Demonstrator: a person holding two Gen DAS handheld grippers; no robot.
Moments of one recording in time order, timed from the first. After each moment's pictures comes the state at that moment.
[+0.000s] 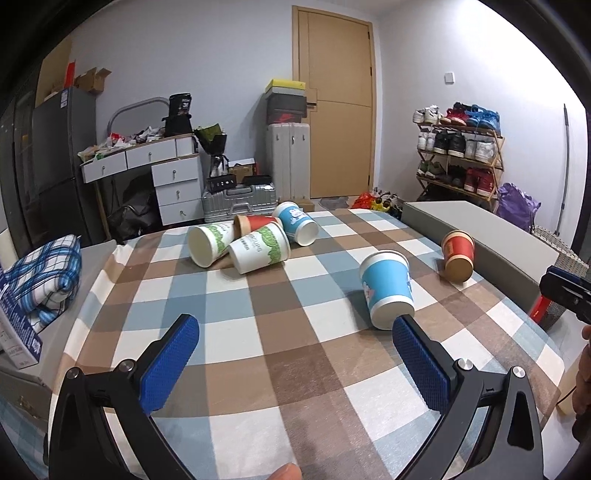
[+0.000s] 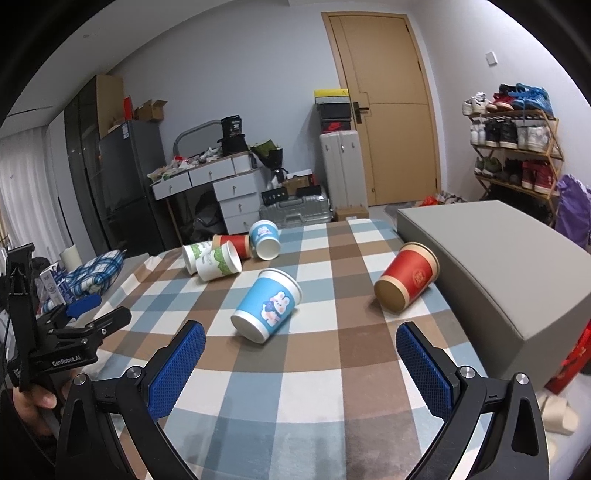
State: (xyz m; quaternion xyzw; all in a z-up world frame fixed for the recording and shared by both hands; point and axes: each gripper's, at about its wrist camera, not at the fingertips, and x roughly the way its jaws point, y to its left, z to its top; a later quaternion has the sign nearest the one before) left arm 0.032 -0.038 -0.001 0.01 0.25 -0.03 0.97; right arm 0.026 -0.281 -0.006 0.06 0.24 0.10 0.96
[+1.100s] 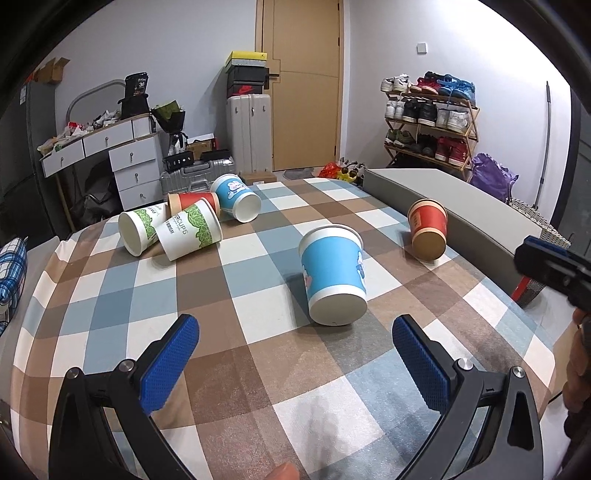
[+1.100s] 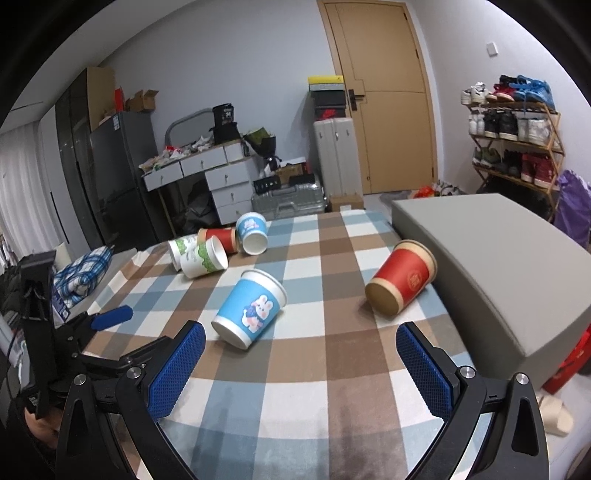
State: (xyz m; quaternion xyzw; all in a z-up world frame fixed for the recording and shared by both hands) left arm 0.063 -0.087 -0.015 0.03 0.30 -0.09 0.95; right arm 0.055 -0.290 -0.006 0.06 0.27 0.09 0.96
